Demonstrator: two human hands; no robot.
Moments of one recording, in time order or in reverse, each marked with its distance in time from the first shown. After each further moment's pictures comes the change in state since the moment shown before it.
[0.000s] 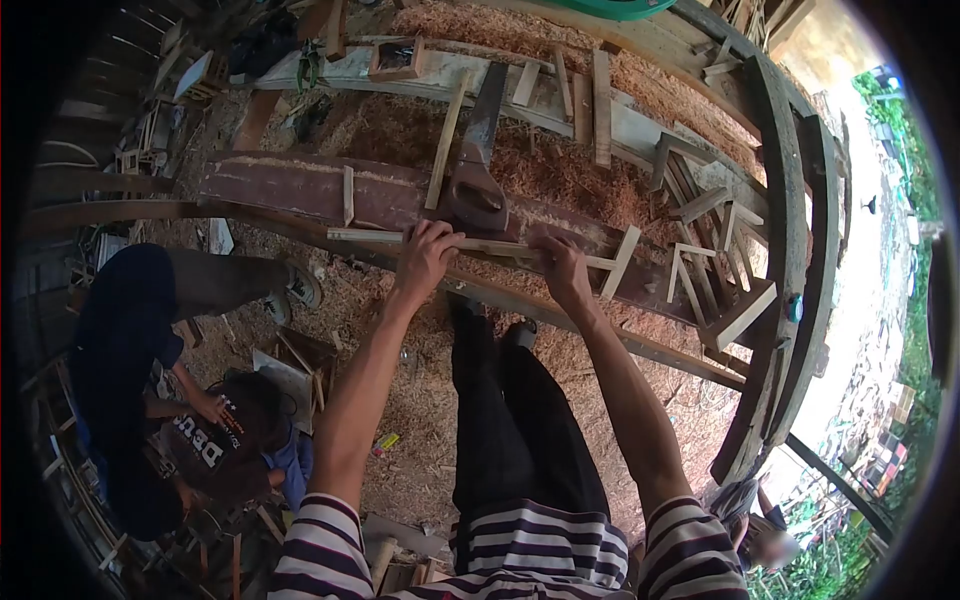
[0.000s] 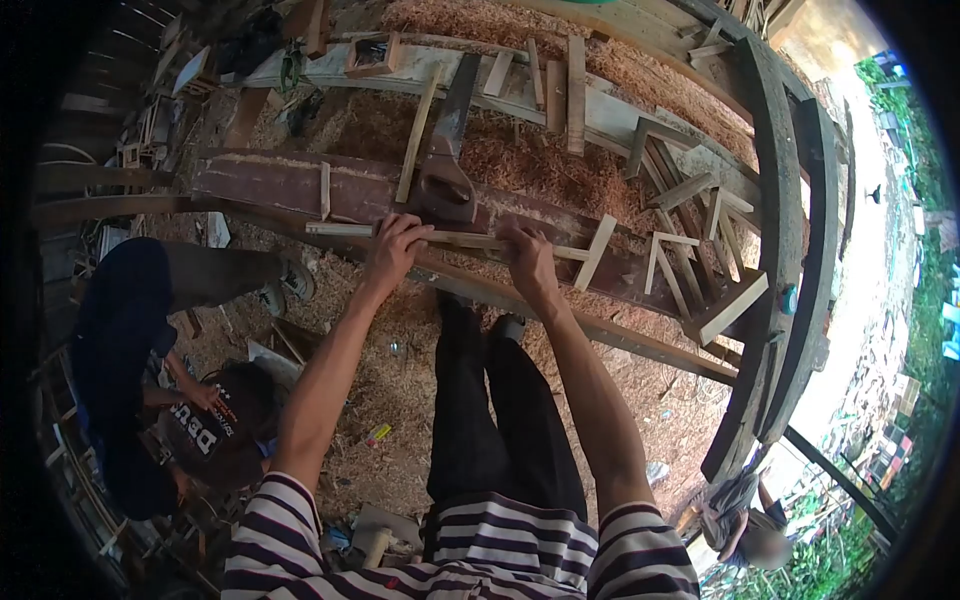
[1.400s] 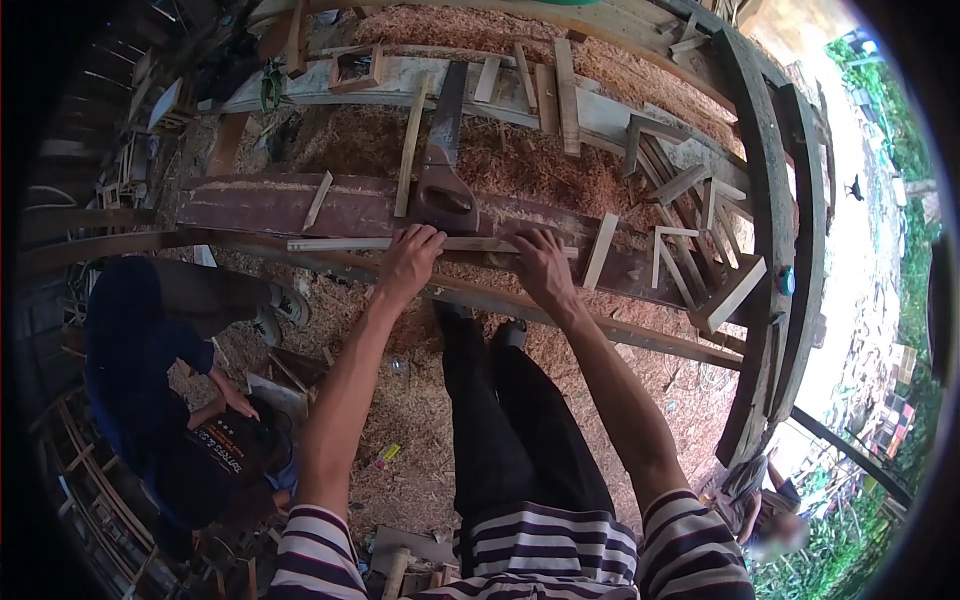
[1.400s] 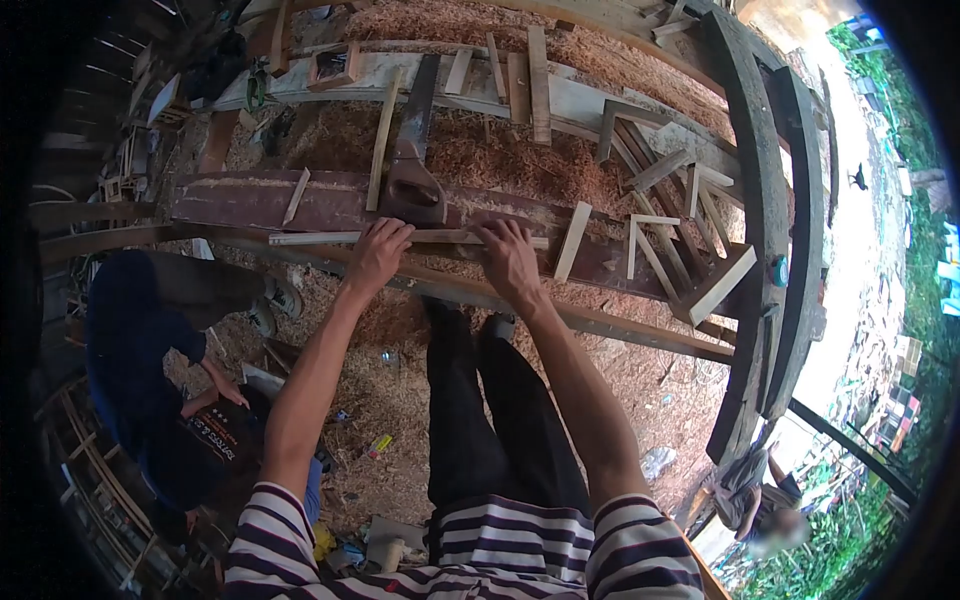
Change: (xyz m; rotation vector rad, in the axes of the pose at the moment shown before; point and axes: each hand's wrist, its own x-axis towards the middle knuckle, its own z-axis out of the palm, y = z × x) left_hand 0.016 0.007 0.004 0.149 -0.120 0.168; right_hand -0.009 0.012 0.001 -0.296 0.019 -0.165
